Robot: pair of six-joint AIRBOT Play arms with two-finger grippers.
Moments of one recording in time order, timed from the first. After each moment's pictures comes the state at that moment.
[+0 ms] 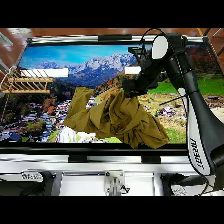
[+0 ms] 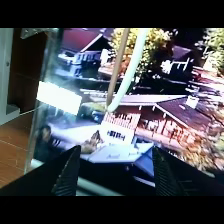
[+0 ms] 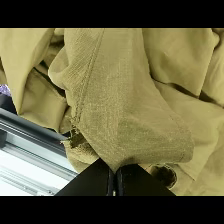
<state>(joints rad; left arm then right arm) 0.74 -1.57 1.46 1.67 -1.10 -1.06 0.41 -1.60 1.93 -1.33 1.73 1.68</state>
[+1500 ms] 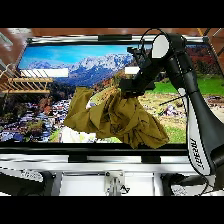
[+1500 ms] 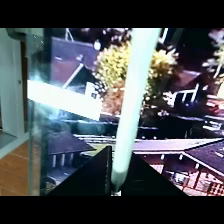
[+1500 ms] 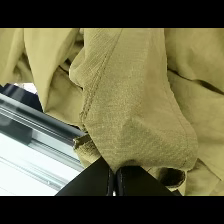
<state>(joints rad) 0.73 -1.74 1.45 1.73 -0.91 -1.01 0.41 -1.60 1.93 -1.26 1.73 1.74</state>
